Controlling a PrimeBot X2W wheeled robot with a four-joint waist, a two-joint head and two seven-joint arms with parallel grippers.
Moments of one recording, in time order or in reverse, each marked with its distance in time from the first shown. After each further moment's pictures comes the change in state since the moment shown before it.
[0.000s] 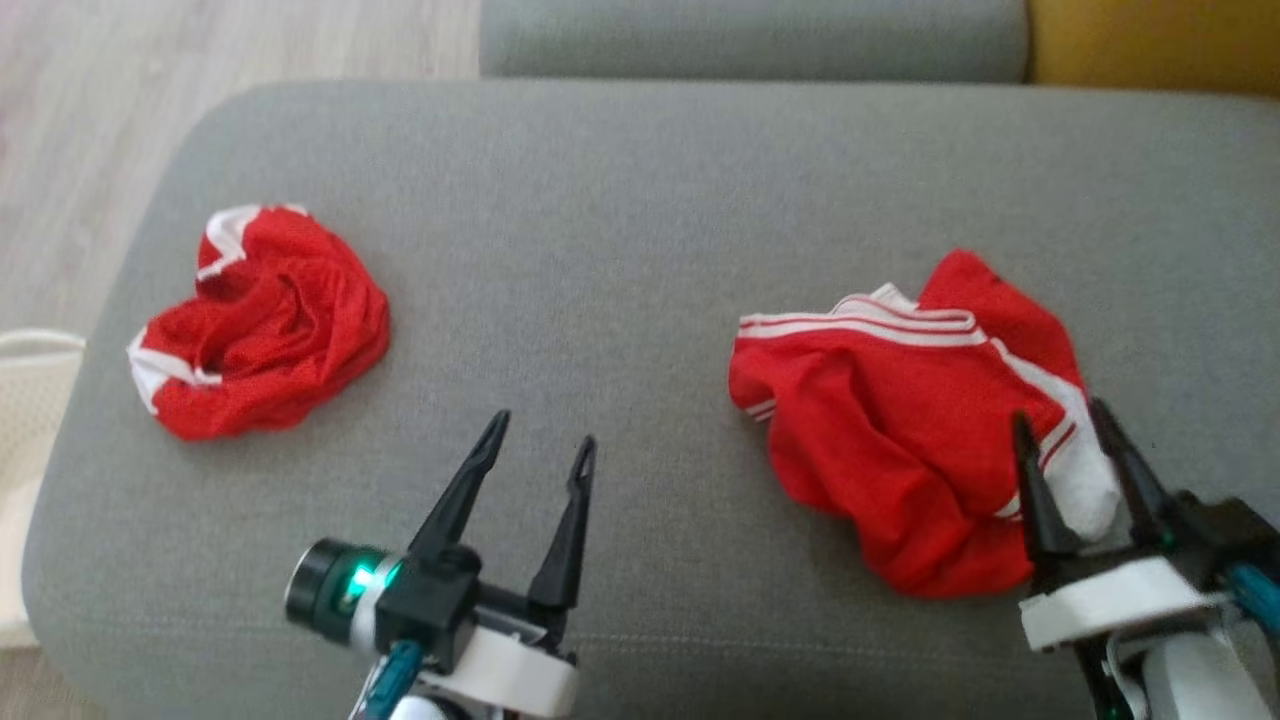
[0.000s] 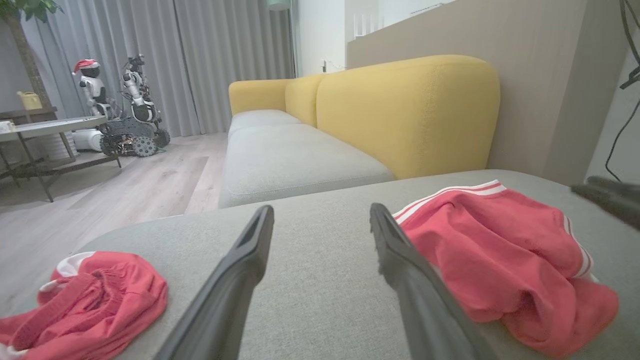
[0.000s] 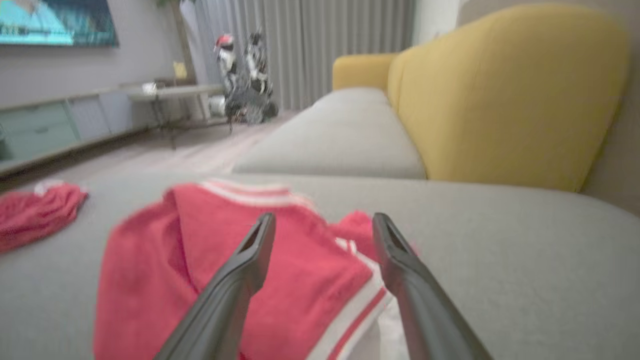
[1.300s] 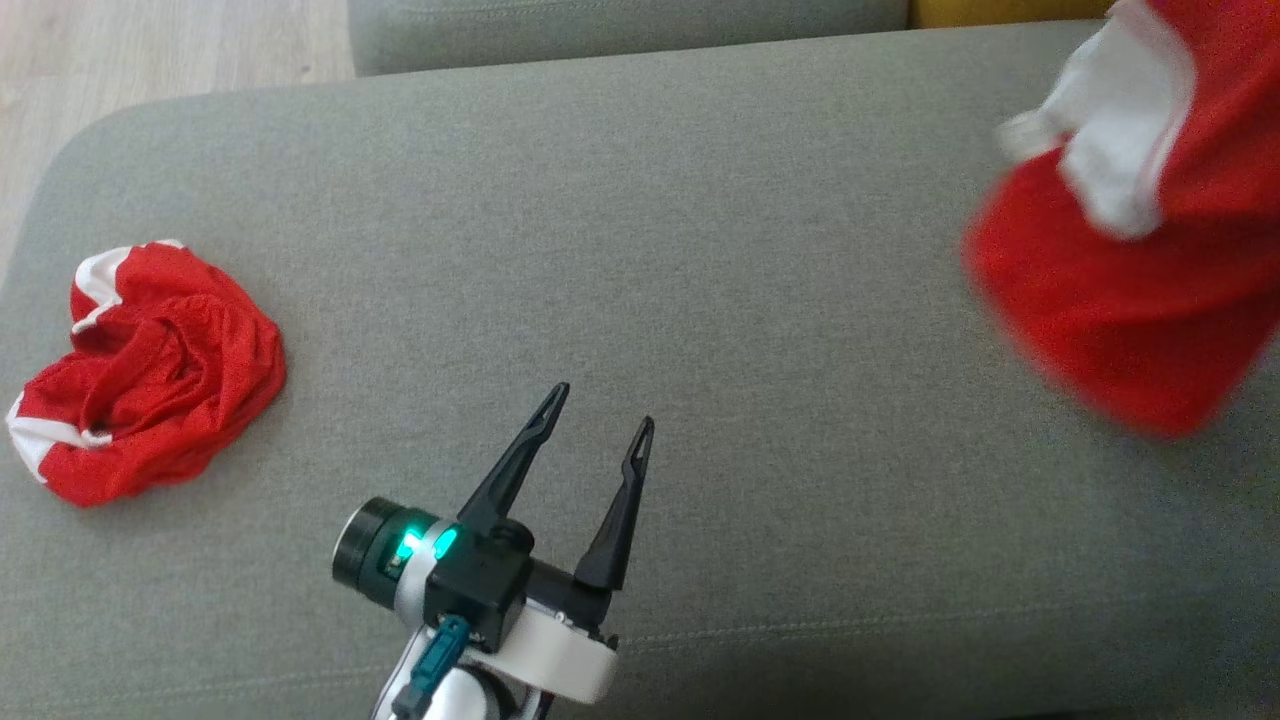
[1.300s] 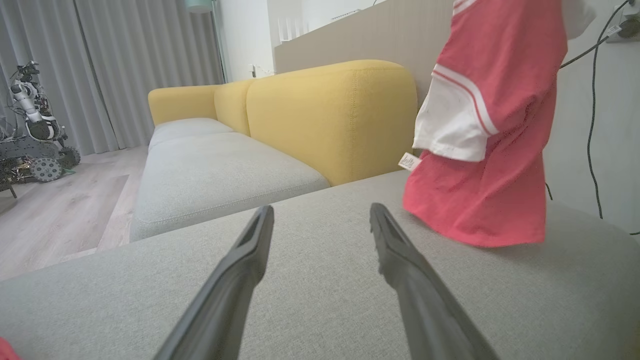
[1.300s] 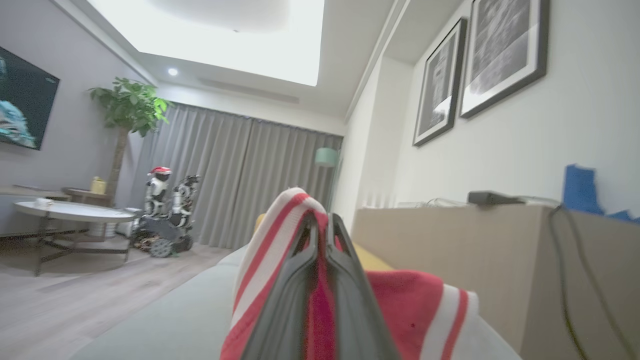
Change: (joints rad) left arm -0.094 -0.006 -0.088 0.032 -0.001 -0.006 -0.001; right arm -0.718 -0.434 0.002 0.016 0.229 0.000 0.154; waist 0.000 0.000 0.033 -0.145
